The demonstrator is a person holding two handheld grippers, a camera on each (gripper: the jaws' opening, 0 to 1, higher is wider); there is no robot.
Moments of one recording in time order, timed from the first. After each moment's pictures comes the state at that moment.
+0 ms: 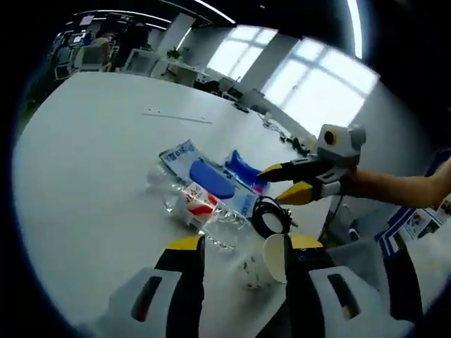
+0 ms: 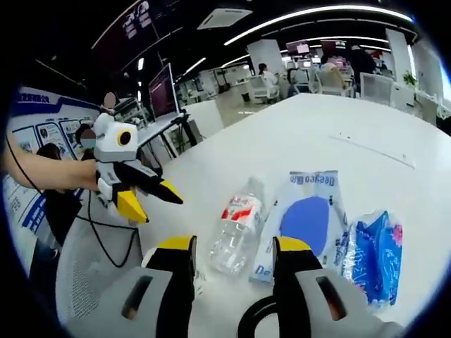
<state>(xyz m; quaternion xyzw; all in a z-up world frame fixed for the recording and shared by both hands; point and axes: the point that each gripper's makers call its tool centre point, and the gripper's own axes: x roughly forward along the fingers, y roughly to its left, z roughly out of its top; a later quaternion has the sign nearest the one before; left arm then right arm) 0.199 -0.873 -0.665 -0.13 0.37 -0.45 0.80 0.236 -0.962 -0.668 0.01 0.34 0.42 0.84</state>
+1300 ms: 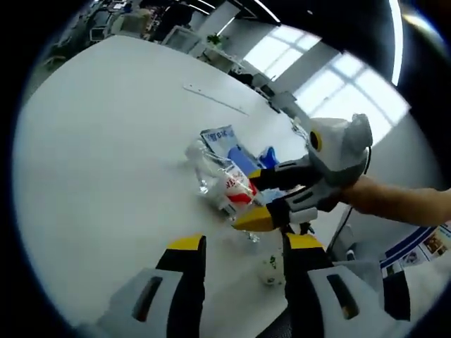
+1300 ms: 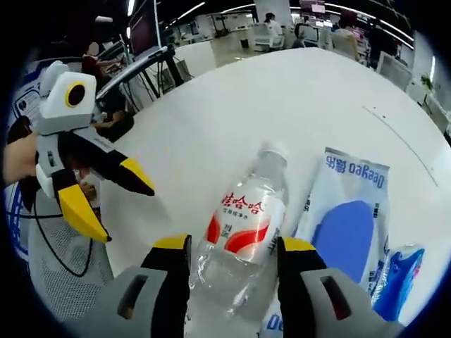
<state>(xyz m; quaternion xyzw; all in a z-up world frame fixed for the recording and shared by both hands) 0.211 -0.841 -0.695 -0.20 0.43 -0.37 0.80 0.257 -0.889 -0.752 -0.12 0.47 0.40 0.78</state>
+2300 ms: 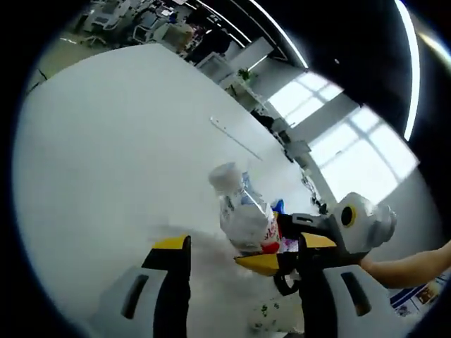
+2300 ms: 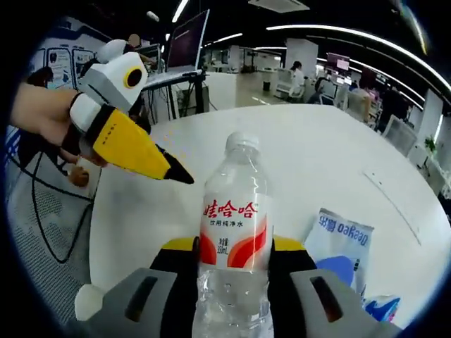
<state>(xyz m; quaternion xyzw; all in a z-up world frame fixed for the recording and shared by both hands) 0.268 -0.836 -0.667 -0.34 0.34 -0.29 0.83 0.276 -0.872 -0.705 -0.18 0.27 0.45 0.83</state>
